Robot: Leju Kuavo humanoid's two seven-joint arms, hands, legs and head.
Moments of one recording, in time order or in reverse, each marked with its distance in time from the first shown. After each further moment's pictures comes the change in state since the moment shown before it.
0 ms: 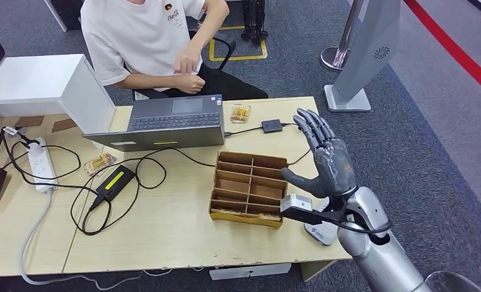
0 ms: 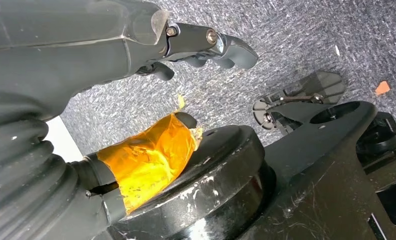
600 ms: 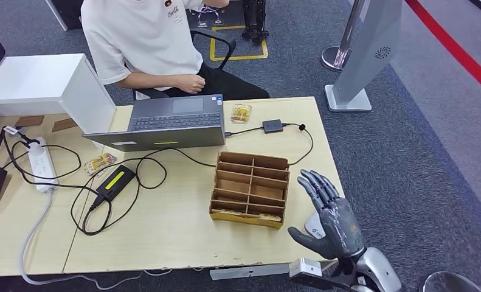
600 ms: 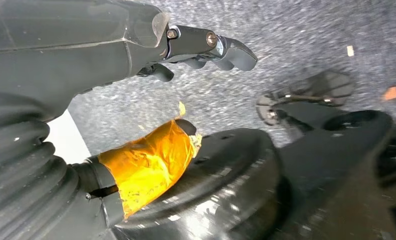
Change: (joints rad) left arm 0.026 0.001 0.035 0.001 0.063 0.015 -0.009; right arm 0.375 -0.019 -0.048 -0.144 0.032 -0.016 -0.023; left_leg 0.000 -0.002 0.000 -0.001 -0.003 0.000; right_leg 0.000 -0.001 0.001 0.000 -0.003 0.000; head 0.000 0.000
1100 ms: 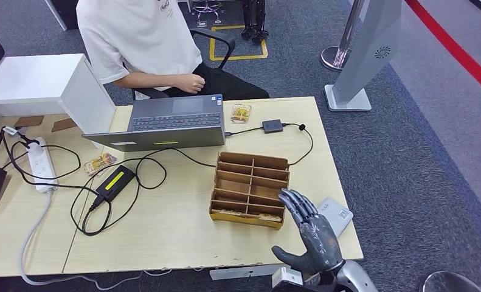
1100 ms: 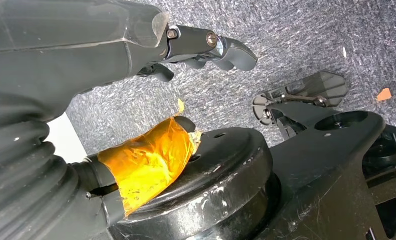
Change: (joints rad) left arm -0.002 -0.004 0.006 0.000 0.002 0.002 -0.003; right arm 0.021 0.053 0.085 0.095 -0.015 0.017 0.028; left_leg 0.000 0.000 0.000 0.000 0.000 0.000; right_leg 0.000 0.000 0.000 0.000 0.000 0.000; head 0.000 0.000
